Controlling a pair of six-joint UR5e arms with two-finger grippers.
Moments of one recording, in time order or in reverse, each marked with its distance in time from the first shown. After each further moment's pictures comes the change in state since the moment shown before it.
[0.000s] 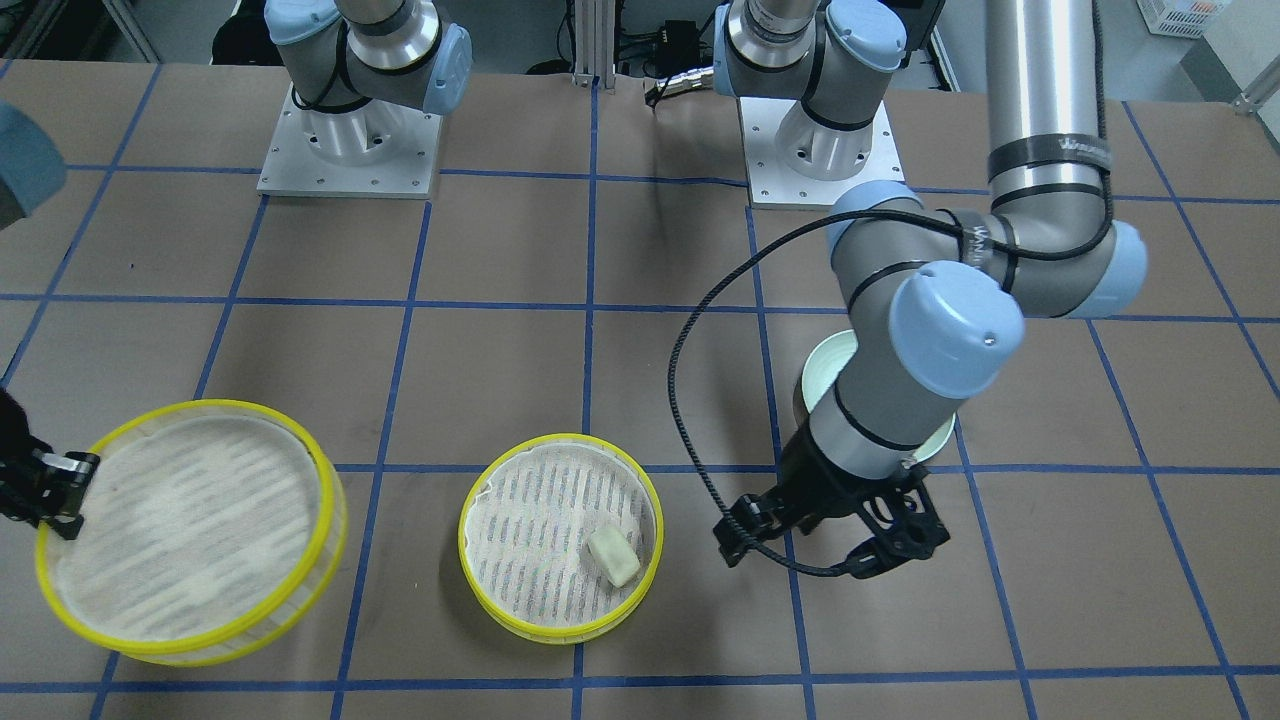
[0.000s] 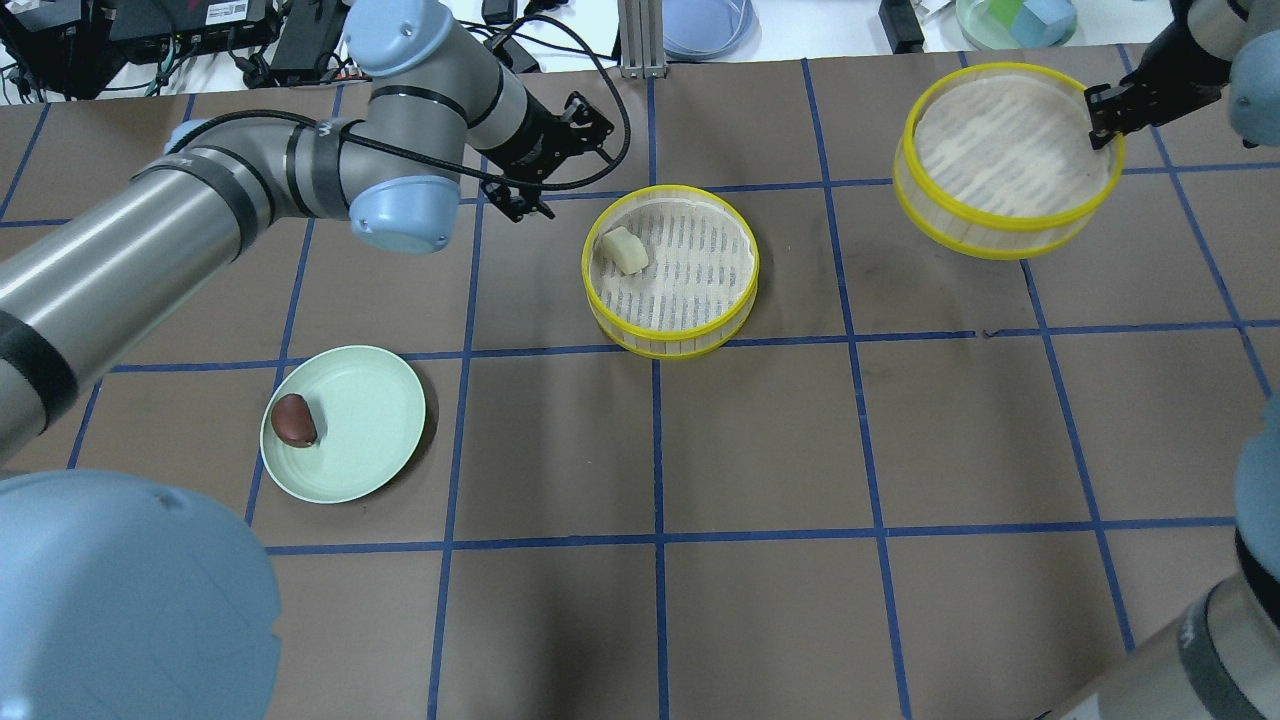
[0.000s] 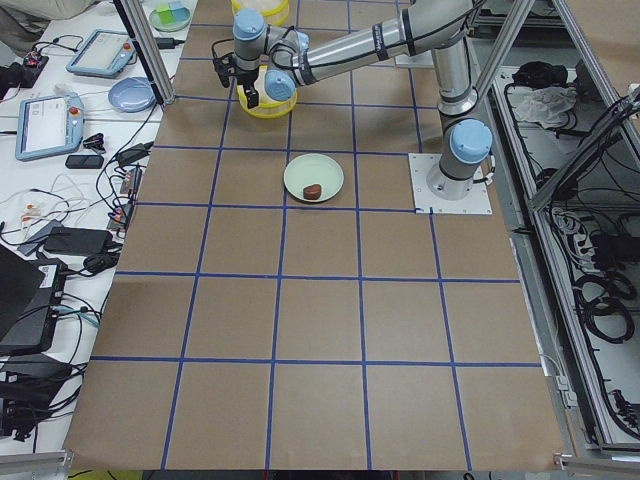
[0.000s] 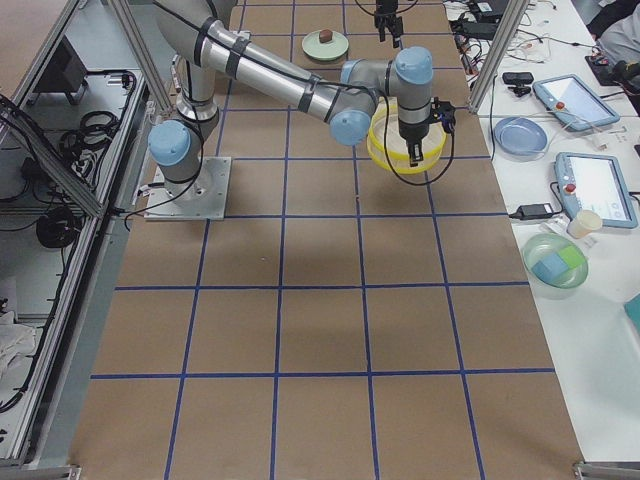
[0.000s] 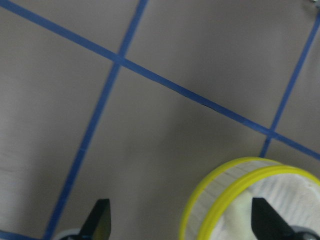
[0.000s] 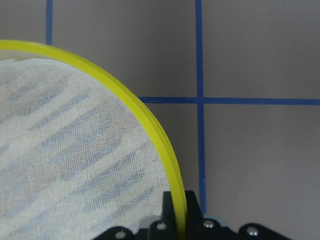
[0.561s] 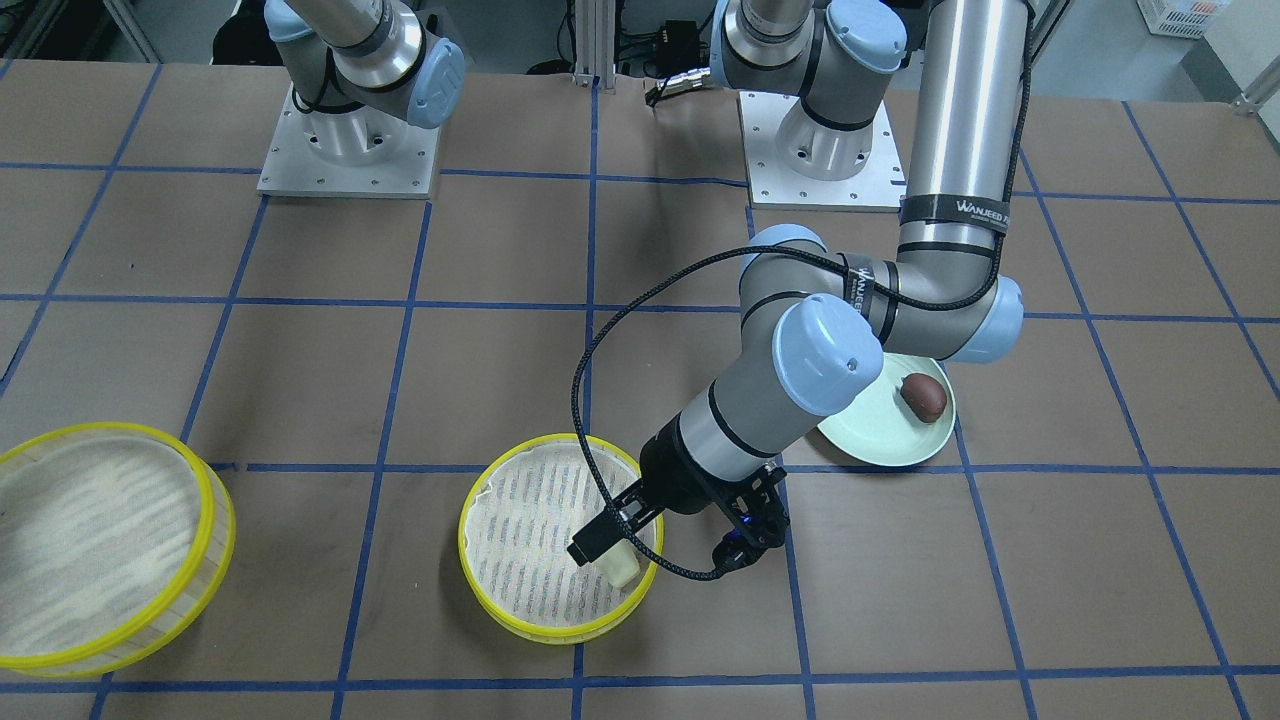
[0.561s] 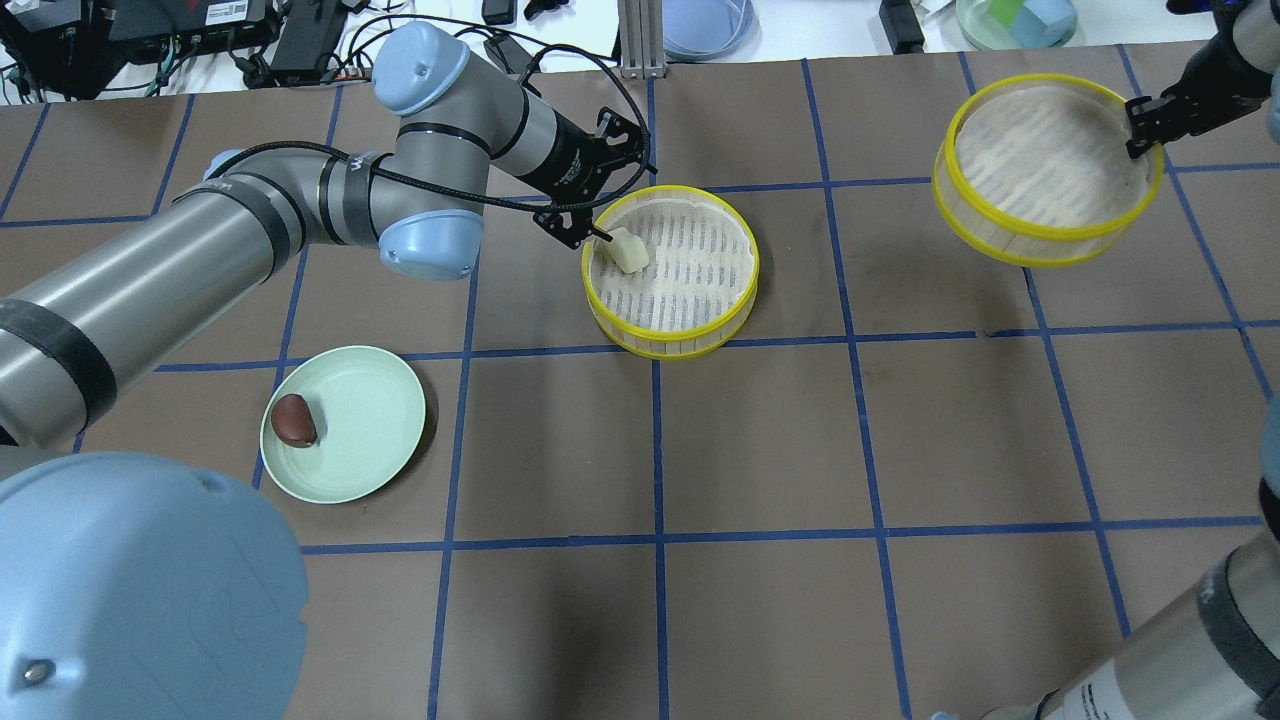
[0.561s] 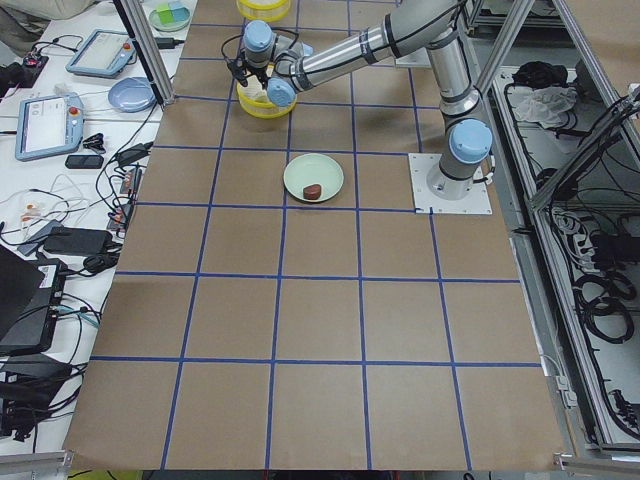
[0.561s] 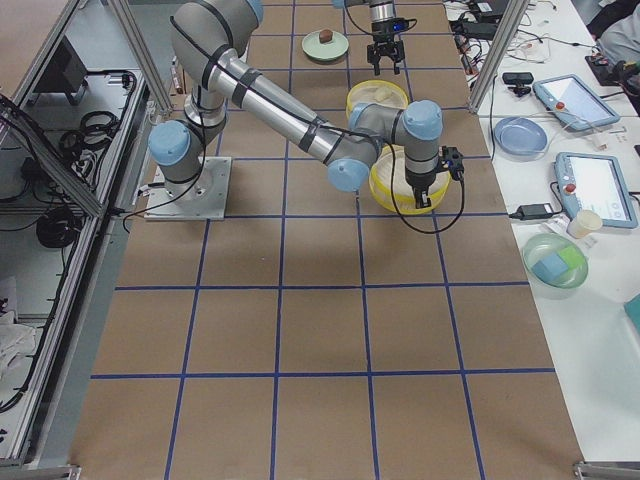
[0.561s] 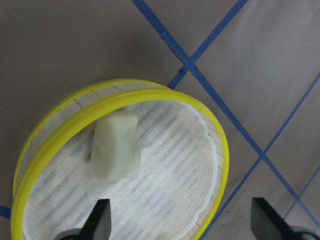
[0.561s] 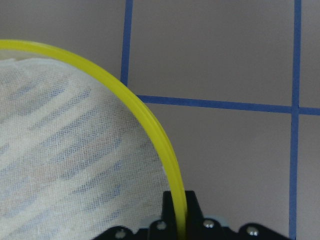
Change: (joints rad) left arm -0.148 -0.098 -0.034 0.263 -0.254 -0.507; right arm -0.201 0.114 -0.058 -0.032 0.045 -0.280
